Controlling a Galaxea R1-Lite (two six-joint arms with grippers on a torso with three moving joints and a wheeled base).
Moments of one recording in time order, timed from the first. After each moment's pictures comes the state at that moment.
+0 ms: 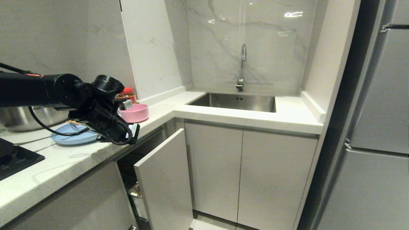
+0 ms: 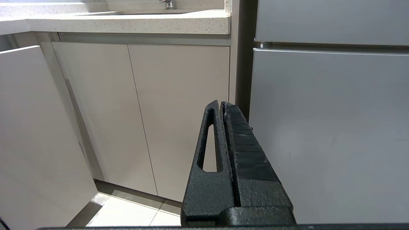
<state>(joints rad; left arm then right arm) -0.11 1.97 -1.61 0.67 0.04 -0.05 0.00 0.00 0.00 -0.08 0.00 0.02</state>
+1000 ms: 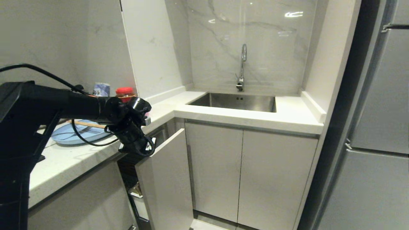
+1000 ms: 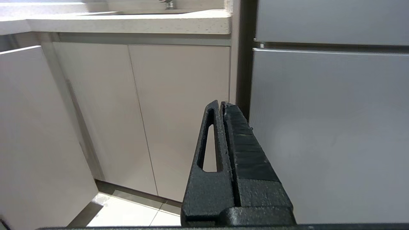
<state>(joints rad) -0.18 2.17 -1.65 0.62 0.14 -0.10 0.00 0.00 0.00 -0.08 0.00 0.02</state>
